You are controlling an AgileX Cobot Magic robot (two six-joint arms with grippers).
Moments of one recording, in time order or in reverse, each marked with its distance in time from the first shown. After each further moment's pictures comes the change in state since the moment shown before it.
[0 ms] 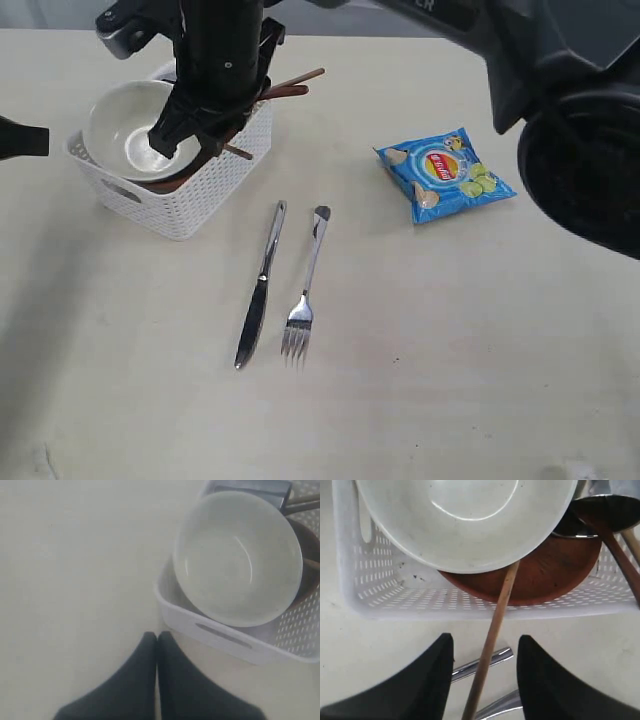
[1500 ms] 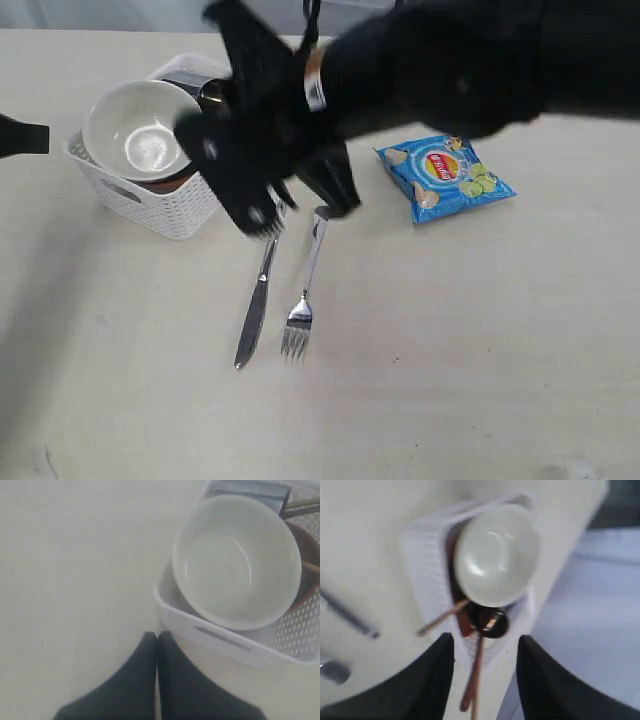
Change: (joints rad) left arm 0.000 0.000 0.000 0.000 -0.008 -0.002; right arm 0.050 -0.670 0.963 -0.091 -0.876 -1.103
